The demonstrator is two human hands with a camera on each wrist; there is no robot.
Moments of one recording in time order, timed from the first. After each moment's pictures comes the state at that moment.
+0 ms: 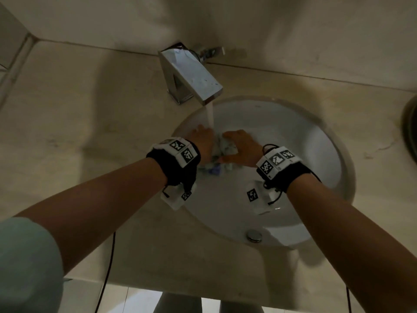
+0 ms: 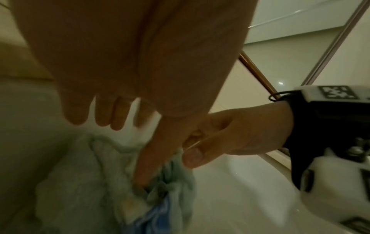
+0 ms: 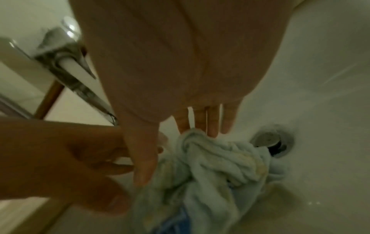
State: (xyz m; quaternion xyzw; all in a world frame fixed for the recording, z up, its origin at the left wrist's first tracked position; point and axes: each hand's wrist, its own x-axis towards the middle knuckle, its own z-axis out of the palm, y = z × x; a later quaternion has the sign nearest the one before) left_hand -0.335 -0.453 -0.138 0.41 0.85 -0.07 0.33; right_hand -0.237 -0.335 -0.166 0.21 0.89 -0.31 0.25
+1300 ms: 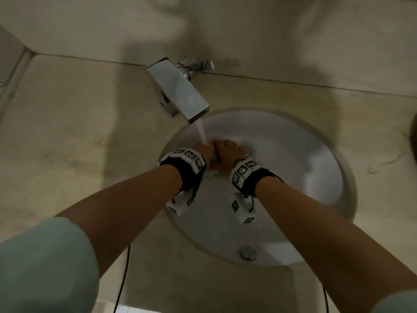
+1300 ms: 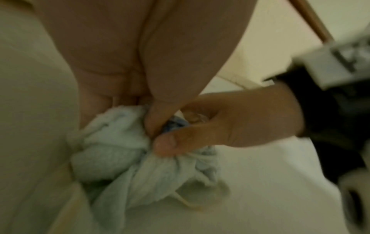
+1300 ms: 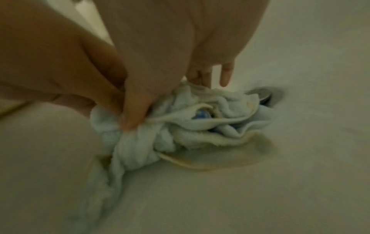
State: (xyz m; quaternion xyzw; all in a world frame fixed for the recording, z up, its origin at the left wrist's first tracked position) left_hand -0.339 -0.424 -0.167 0.36 0.84 -0.09 0.39; right_hand -0.269 -0.338 -0.193 0.23 0.90 -0.25 0.27
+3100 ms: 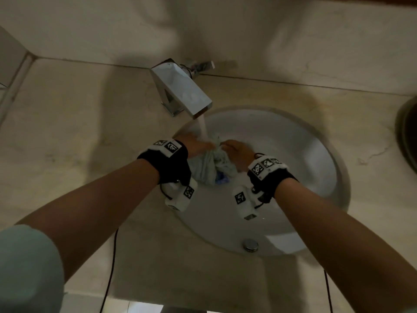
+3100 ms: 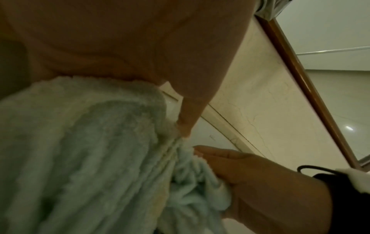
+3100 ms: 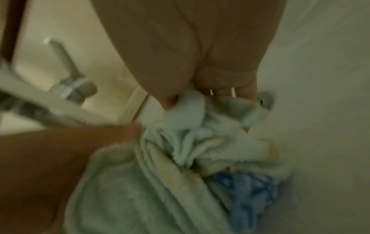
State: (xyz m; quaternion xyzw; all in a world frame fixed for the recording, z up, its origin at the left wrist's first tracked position) left_hand -0.367 -0.447 -0.142 0.24 0.86 0.10 0.45; right_hand -0.247 -0.329 -0.178 0.32 0.81 -0.47 0.17
